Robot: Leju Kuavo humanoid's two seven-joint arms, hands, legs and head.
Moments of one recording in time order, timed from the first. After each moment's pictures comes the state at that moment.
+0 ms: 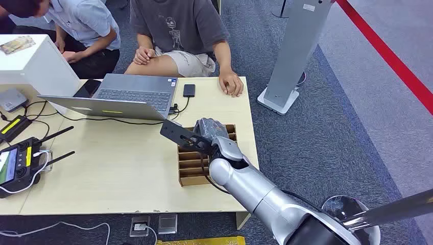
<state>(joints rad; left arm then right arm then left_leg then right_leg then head) -0.15 0.14 -1.38 -0.18 1.10 0.16 0.14 -0.75 0.24 0.81 -0.80 0.63 0.00 0.57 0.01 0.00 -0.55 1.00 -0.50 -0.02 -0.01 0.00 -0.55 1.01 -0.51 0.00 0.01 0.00</state>
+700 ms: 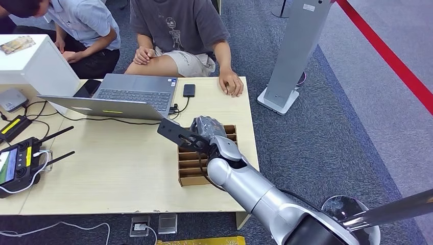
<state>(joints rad) -0.14 0.14 -1.38 -0.18 1.11 0.19 0.13 -0.75 0.25 0.81 -0.79 0.62 -0.03 0.53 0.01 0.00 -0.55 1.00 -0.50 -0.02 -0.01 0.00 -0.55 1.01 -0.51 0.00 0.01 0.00</state>
